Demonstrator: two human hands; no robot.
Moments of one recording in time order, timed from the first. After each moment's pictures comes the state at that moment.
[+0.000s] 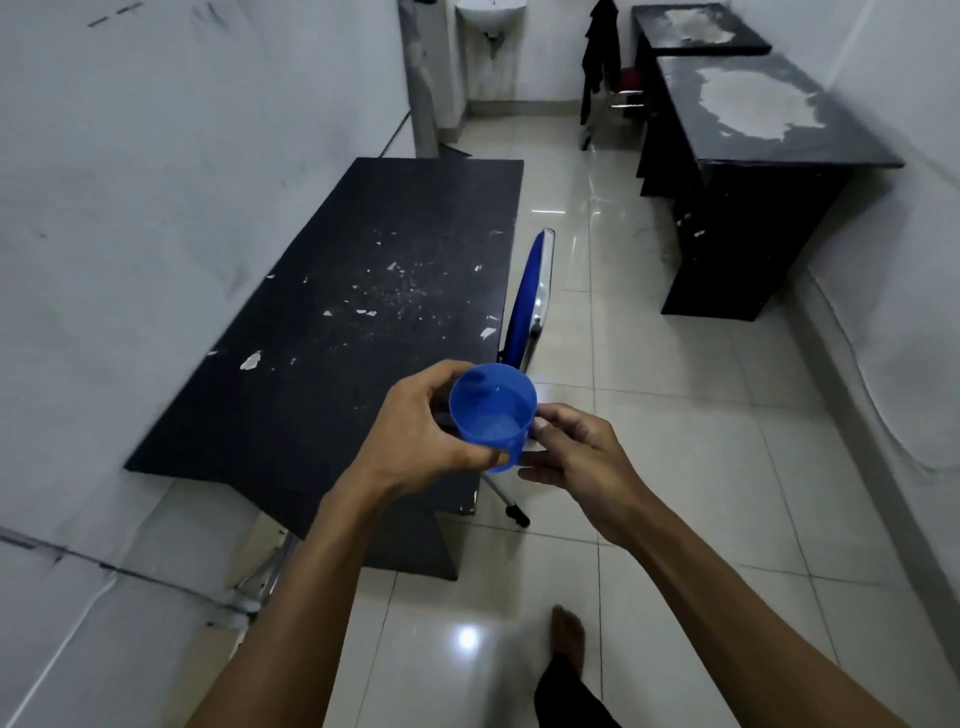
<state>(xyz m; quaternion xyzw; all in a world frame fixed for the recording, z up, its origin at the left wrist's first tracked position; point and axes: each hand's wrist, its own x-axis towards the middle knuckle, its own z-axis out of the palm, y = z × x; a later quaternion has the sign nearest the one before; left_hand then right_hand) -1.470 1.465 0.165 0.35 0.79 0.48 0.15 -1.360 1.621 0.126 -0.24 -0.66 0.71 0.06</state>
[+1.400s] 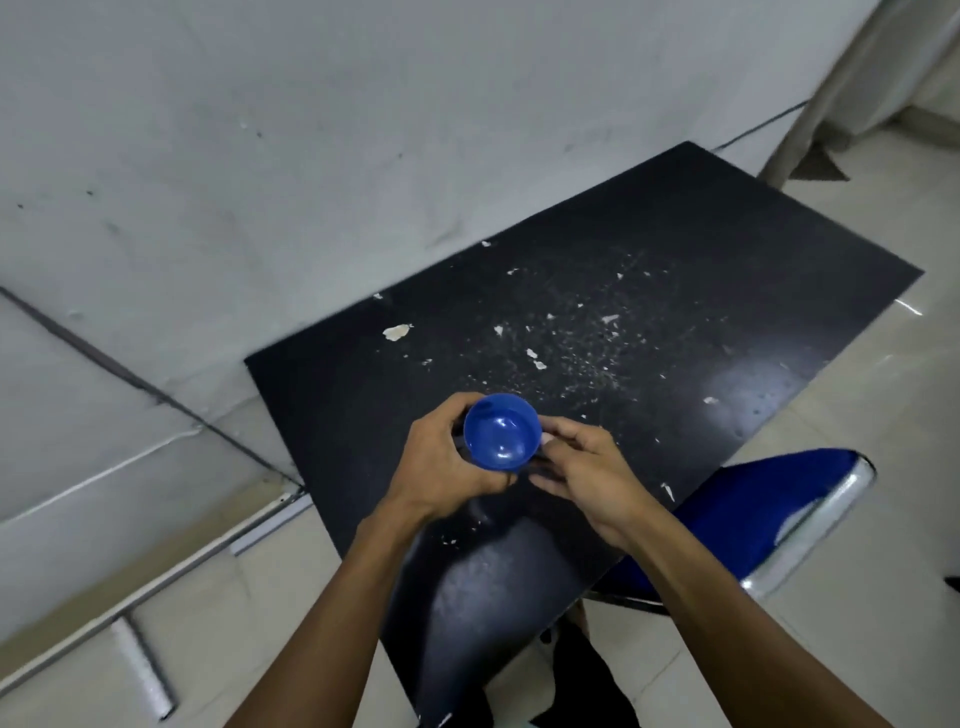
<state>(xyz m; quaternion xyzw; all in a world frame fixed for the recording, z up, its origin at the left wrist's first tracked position) -1.704 1.510 0.079 -0.06 0.83 0.55 -0.01 -1.741 1.683 0.094 -0.07 -0.70 0.64 -0.32</state>
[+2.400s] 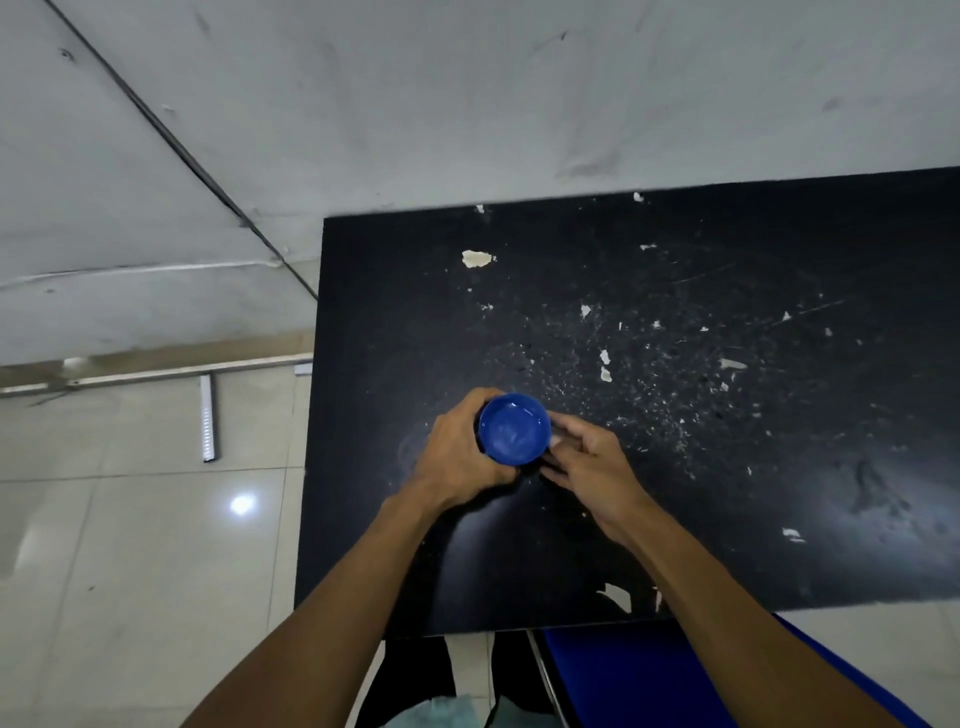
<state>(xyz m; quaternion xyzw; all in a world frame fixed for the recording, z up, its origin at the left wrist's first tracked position) -1.761 1.565 -0.010 -0.33 0.78 0.54 -0.02 -1.873 1.697 0.006 0.06 -0.70 0.49 -0.51</state>
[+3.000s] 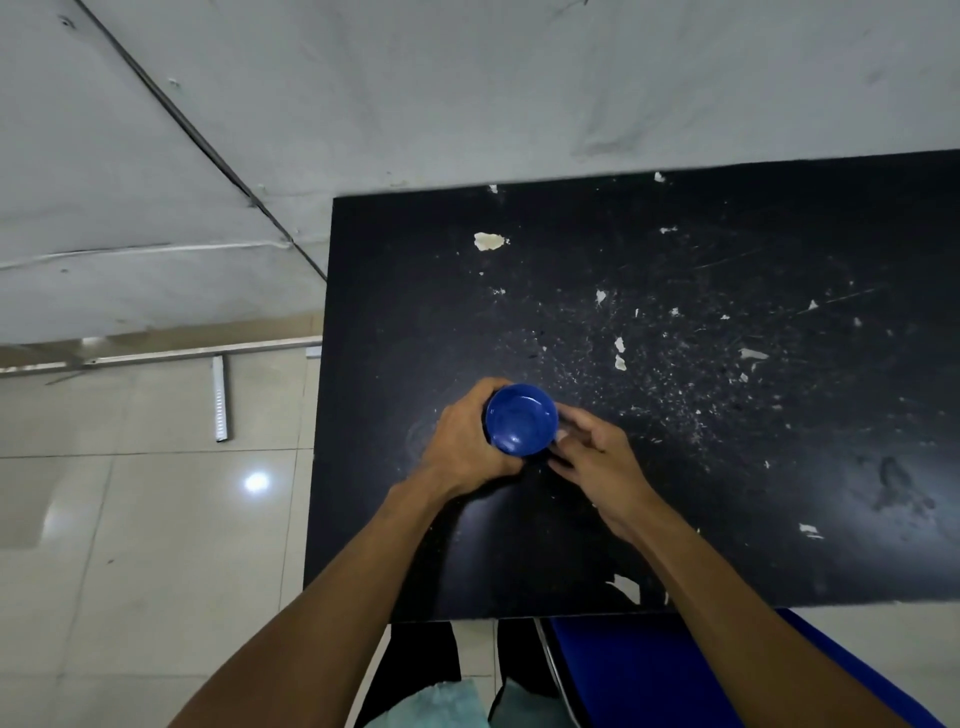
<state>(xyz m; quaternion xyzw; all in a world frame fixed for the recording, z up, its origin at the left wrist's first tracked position) -1.761 1.562 -0.020 -0.34 0.77 0.54 0.02 -1.872 1.698 -0.006 0.06 -0.70 0.49 -0.52</state>
